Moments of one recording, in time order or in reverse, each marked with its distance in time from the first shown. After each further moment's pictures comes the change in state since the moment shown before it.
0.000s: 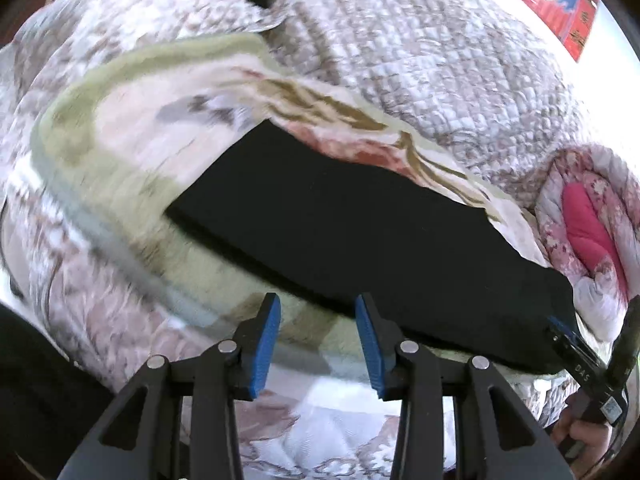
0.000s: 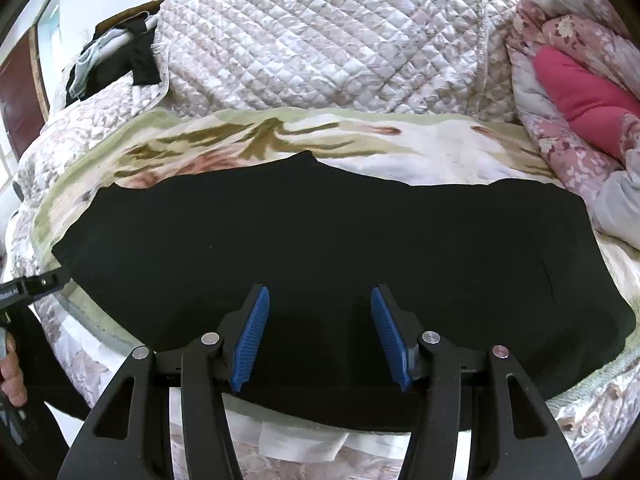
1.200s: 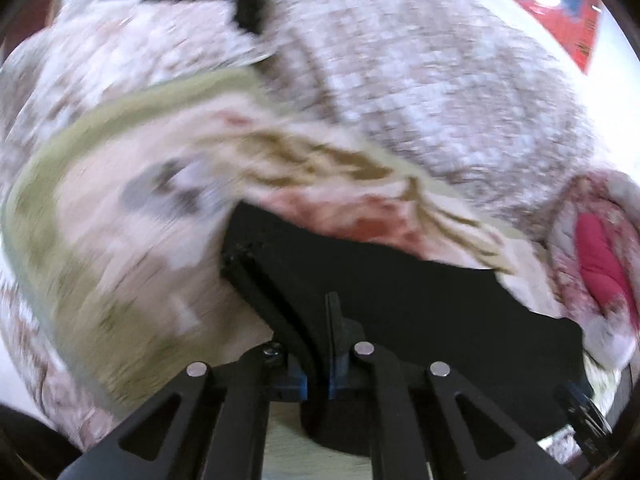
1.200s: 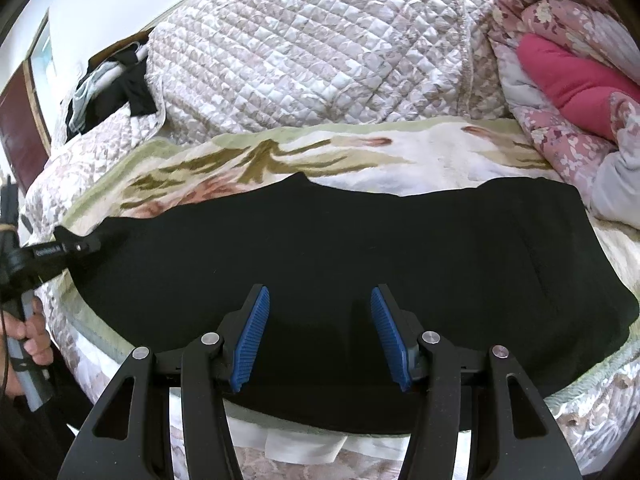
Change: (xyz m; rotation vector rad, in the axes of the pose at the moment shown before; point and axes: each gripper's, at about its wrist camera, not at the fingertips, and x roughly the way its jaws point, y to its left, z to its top) left arm 0.029 -0.025 0.067 0.071 -0.095 0.000; right arm -0.013 -0.016 0.005 0.093 -0.049 0.035
